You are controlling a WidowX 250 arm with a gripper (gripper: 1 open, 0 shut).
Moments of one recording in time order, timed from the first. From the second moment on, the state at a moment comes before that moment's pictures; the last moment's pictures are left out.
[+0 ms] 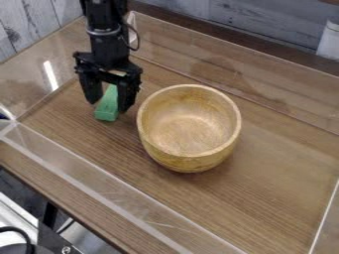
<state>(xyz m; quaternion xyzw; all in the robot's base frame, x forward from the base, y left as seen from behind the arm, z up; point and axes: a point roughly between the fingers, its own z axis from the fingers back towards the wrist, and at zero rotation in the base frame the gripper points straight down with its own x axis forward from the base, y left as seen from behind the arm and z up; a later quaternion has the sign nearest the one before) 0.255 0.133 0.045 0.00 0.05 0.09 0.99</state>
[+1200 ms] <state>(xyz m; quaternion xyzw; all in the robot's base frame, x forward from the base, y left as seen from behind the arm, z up) 0.270 0.145 0.047 -0.01 0.04 0.11 0.99</state>
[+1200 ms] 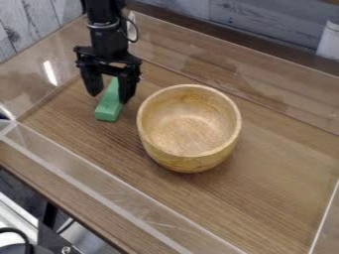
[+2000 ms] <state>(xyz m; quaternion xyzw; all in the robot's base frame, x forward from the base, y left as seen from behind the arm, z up) 0.271 0.147 0.044 -0.01 0.05 0.11 0.99</state>
